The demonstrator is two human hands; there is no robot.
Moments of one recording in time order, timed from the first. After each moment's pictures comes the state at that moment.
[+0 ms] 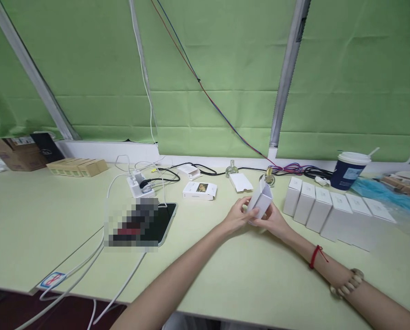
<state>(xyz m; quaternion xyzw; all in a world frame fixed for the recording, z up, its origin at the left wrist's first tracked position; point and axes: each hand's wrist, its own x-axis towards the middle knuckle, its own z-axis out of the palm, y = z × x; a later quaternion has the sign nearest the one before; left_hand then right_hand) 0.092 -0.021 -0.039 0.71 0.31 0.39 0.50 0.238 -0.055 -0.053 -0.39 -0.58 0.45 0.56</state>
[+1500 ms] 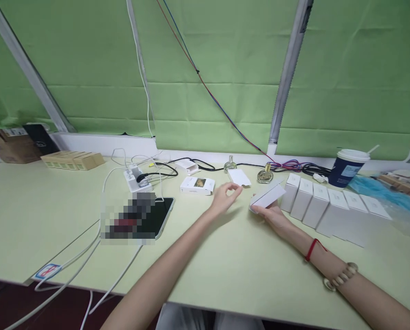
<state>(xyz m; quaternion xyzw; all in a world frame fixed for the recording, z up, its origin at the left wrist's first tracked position) 0.072 -0.007 -0.009 0.74 0.40 0.45 0.31 0.246 -0.056 -0.049 -0.47 -0.49 0.46 0.58</state>
